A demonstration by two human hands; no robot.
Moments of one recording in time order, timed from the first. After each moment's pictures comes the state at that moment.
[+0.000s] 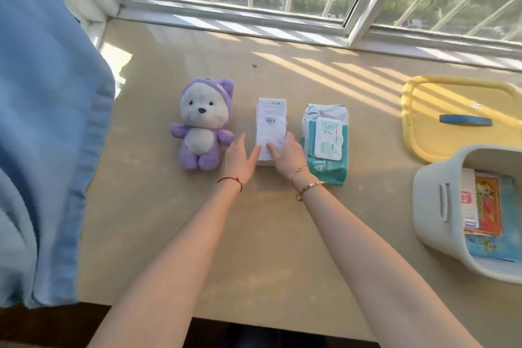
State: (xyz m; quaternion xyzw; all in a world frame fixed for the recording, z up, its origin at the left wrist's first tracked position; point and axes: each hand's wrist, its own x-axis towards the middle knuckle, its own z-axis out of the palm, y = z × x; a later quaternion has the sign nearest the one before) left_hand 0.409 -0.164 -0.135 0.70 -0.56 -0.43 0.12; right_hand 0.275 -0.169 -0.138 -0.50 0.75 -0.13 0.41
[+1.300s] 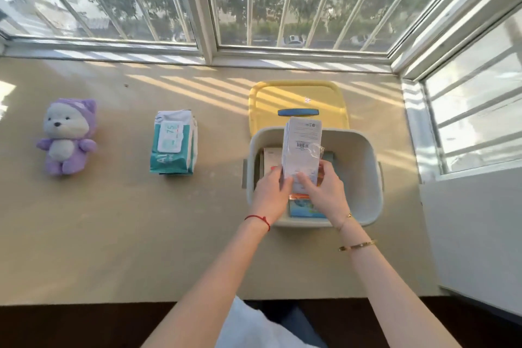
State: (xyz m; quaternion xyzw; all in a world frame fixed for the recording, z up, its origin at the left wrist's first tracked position) left_hand -0.017 0.017 -0.001 0.57 -0.60 -0.54 0.18; right_hand -0.146 0.045 0.024 -0.40 0.78 -0.28 0.39
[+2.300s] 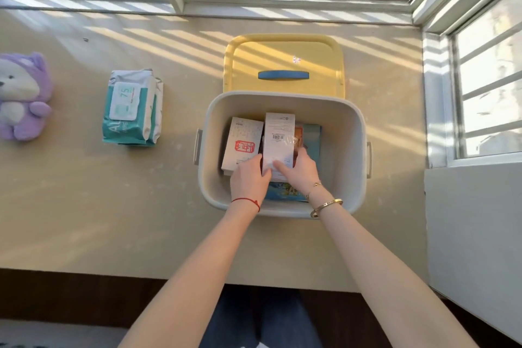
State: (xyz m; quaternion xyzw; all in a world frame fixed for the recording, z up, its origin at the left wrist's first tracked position) left_hand -0.090 0.032 -0.085 0.68 -0.64 -0.35 0.05; right_hand -0.220 0.029 -0.115 -0.40 0.76 -0.13 0.49
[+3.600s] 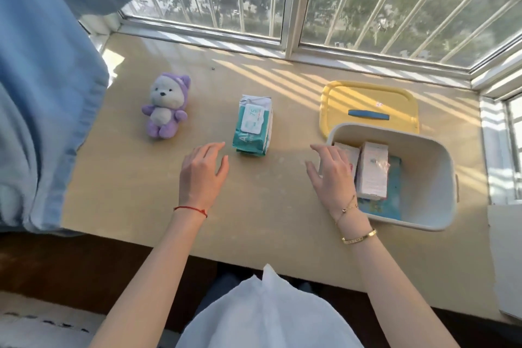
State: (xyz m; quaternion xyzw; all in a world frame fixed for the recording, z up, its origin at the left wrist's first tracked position) left_hand 0.282 0.022 0.035 0.68 -0.69 -0.10 0.22; right_hand 0.010 0.032 0.034 -0.70 0.67 -0.23 0.13
